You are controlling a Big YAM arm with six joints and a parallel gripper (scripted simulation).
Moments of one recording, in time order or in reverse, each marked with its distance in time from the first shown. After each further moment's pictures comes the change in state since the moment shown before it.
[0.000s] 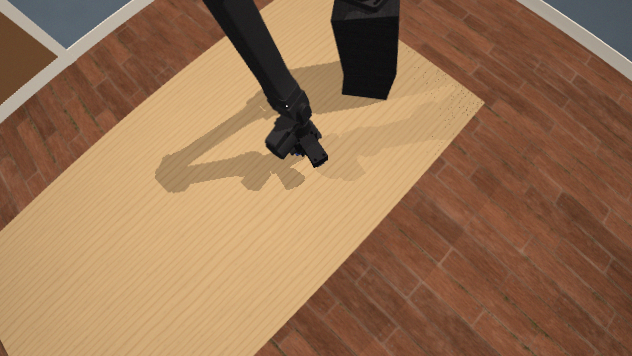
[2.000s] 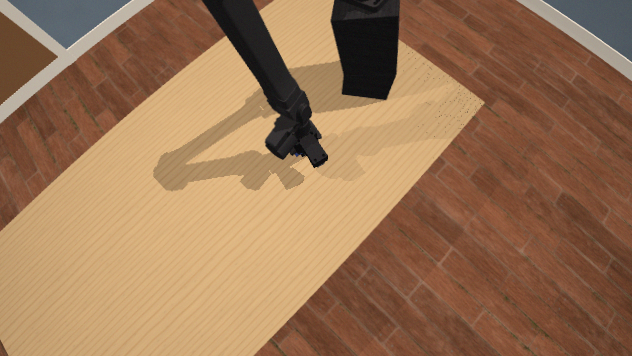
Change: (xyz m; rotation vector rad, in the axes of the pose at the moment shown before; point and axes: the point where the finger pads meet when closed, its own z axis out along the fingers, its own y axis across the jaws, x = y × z) arm 0.000 0.000 0.001 0.001 0.000 0.000
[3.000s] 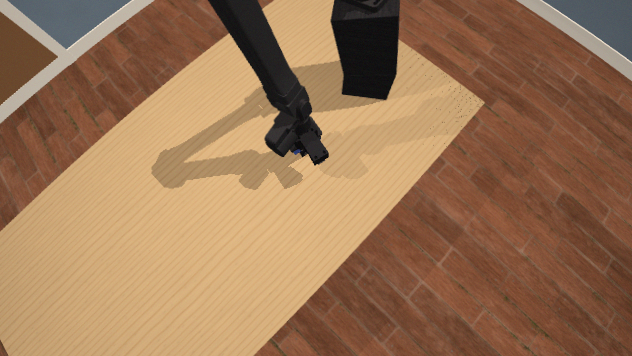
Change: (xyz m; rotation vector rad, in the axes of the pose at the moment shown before) arm 0.003 0.005 -0.012 -0.012 0.005 -0.003
